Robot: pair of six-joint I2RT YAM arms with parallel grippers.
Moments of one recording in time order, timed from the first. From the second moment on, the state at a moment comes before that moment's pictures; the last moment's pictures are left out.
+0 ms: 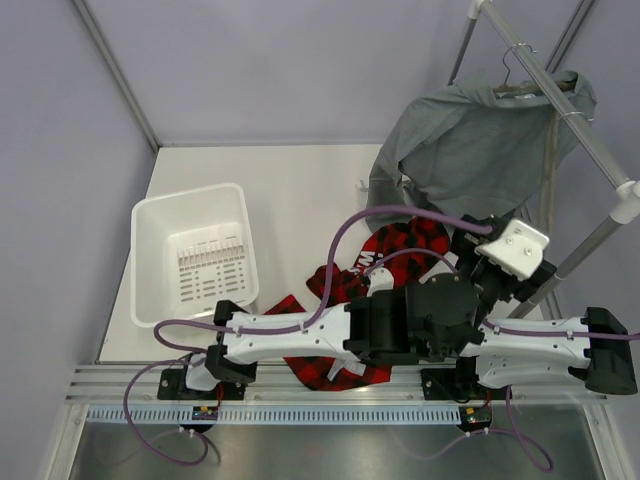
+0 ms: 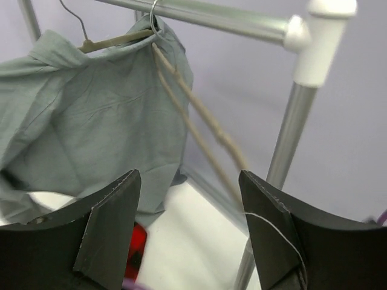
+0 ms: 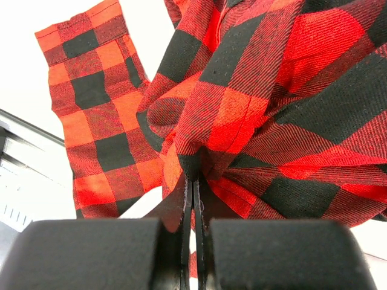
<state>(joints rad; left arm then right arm) -1.61 2.11 2.49 -0.10 -0.88 0.13 1.35 1.05 0.67 -0.50 0.49 0.88</state>
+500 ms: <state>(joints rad) -2.01 1.27 1.53 0.24 -1.41 0.69 1.35 0.95 0.73 -0.55 0.48 0.81</state>
